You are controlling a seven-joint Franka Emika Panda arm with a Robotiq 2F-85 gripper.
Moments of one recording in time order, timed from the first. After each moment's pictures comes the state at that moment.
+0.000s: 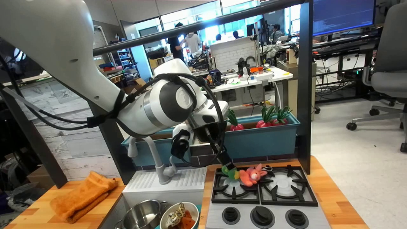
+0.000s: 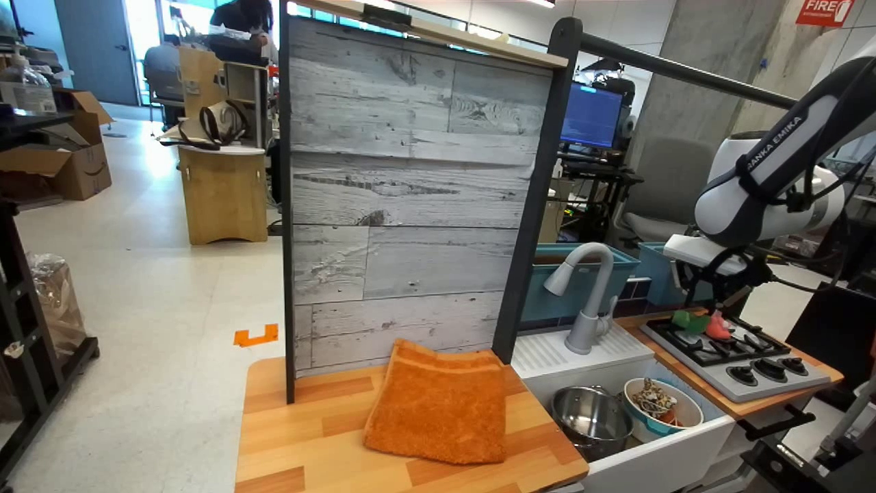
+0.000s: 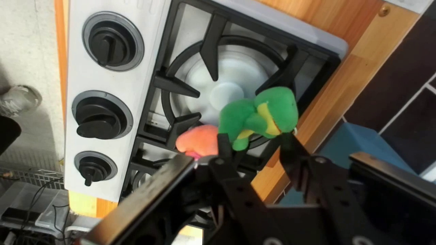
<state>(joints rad) 0.00 1.07 -0.38 -1.55 0.05 2.71 1.01</state>
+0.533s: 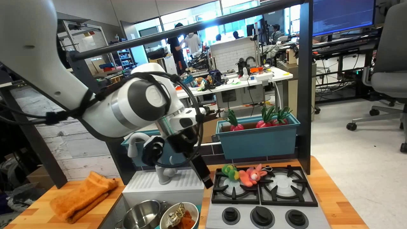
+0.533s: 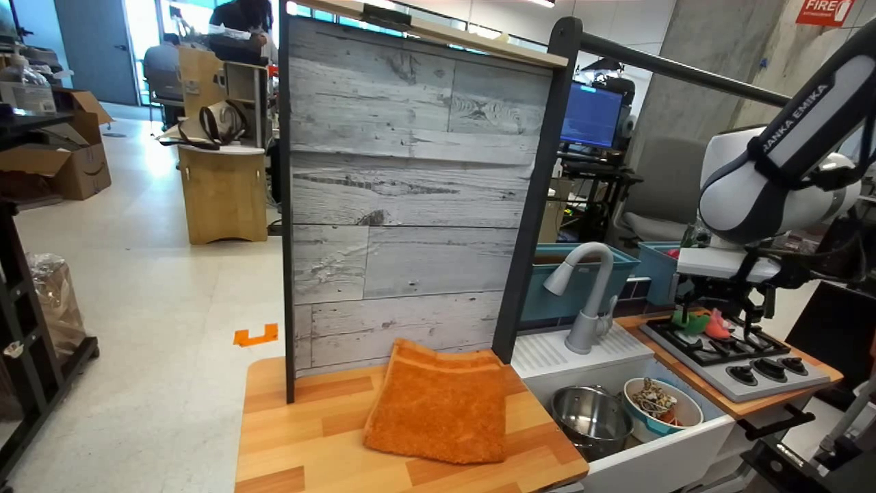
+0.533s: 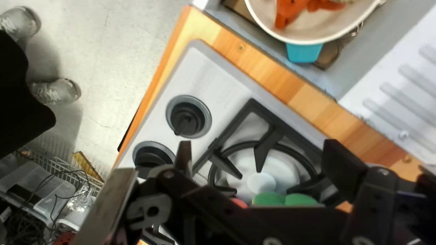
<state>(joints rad) 0.10 0.93 -0.37 -1.78 -0.02 2.60 0.86</state>
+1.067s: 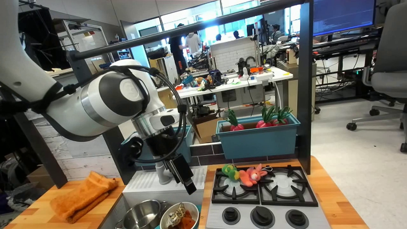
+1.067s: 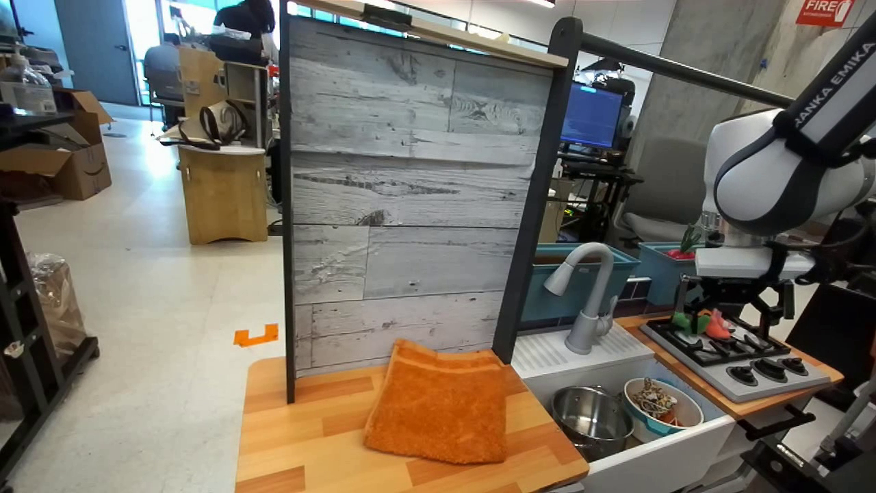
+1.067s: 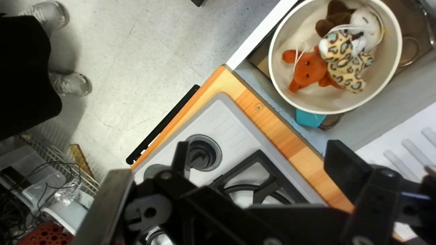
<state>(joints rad) 0.15 0.81 -0.36 -1.93 -0.09 2.57 0.77</state>
